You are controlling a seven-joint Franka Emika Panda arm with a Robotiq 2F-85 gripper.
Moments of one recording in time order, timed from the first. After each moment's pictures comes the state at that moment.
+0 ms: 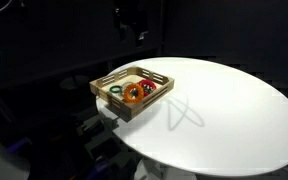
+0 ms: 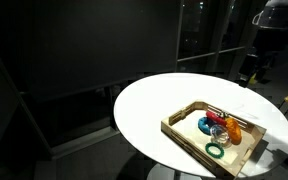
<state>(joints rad) 0.03 -0.26 0.10 -2.50 0.01 2.27 0.16</state>
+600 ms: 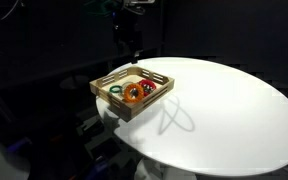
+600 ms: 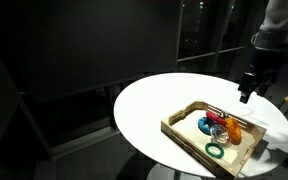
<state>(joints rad) 0.03 -0.19 0.10 -2.56 0.01 2.33 0.25</state>
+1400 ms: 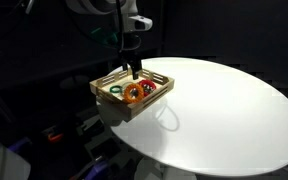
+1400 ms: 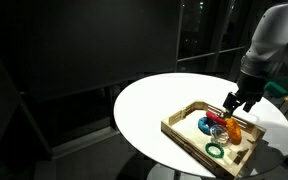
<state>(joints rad) 0.06 -0.01 0.10 -2.59 -0.05 2.62 0.40</state>
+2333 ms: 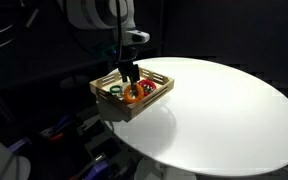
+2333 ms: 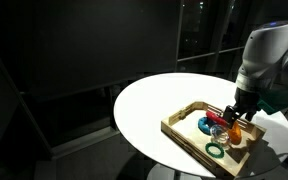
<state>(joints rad) 0.09 0.11 0.07 -2.57 -0.25 2.62 0.61</state>
